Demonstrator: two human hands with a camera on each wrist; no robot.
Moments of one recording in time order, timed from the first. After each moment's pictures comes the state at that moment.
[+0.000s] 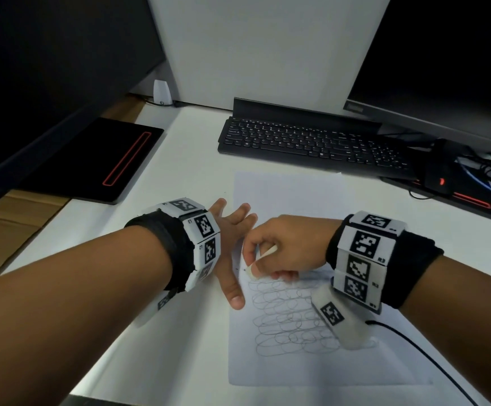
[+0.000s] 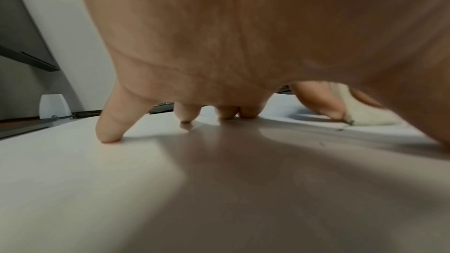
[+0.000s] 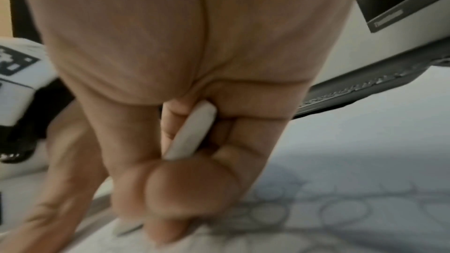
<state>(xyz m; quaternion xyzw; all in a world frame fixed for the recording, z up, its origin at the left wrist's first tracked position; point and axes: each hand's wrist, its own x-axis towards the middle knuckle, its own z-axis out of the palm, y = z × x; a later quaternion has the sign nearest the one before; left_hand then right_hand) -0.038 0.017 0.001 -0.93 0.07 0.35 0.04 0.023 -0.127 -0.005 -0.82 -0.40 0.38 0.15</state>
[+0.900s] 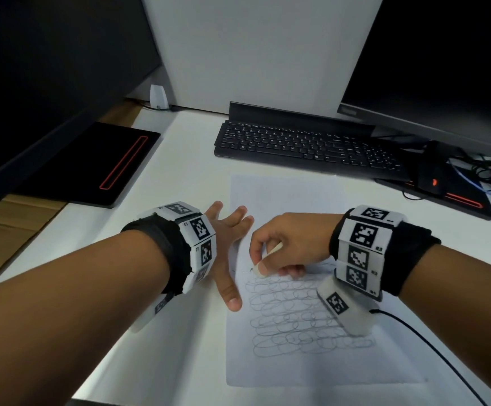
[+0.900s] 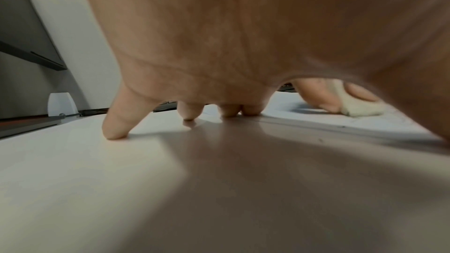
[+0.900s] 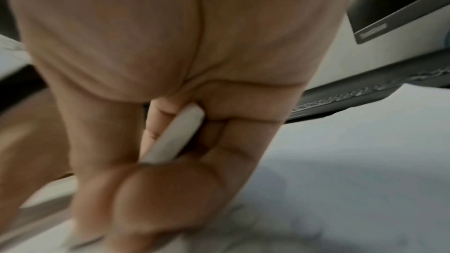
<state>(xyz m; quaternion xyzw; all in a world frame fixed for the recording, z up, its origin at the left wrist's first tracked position) -0.037 0.023 -0.006 -0.93 0.03 0.36 0.02 0.033 -0.136 -0.002 -0.82 -0.38 0.40 0.15</state>
